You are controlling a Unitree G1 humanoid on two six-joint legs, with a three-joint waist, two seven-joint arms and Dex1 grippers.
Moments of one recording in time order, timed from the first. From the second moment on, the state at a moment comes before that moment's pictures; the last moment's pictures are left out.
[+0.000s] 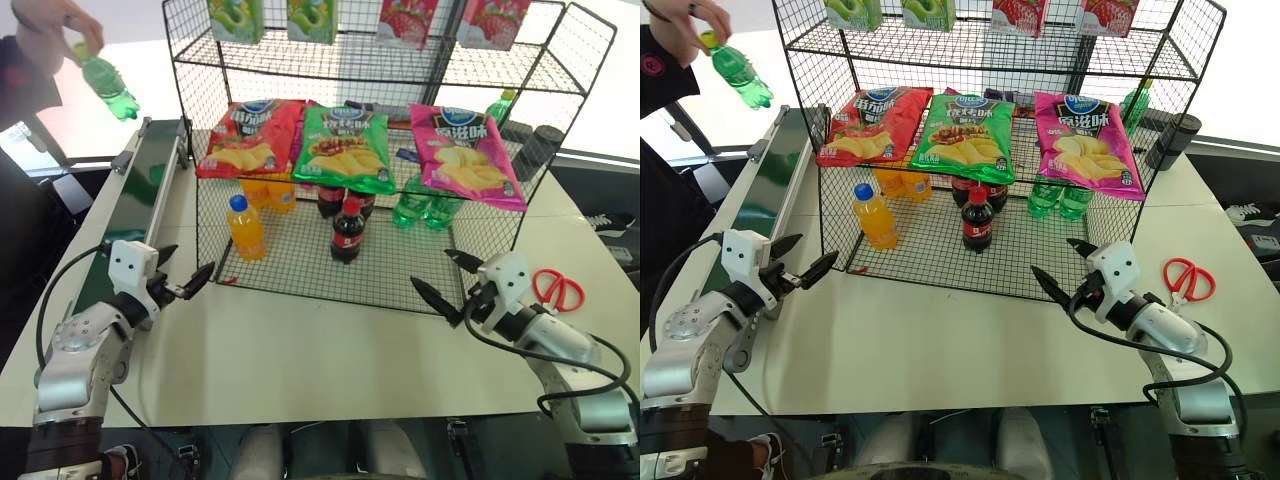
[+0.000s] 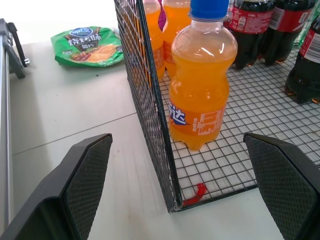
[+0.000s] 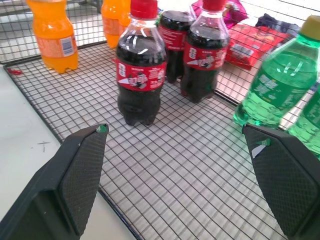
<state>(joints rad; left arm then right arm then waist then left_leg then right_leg) -0.05 0.55 0.29 -0.07 -0.39 0.26 -0.66 0.05 -0.56 -0.16 -0.28 0.36 0.21 0.65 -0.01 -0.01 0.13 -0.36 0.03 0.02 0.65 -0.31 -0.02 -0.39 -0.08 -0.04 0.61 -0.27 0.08</state>
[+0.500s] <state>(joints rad) -0.06 0.58 0.22 -0.14 -0.43 0.34 -0.72 0.06 -0.56 -0.16 -0.31 0.36 0.23 0.64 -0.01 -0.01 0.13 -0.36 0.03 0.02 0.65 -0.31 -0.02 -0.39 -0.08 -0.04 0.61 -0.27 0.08</state>
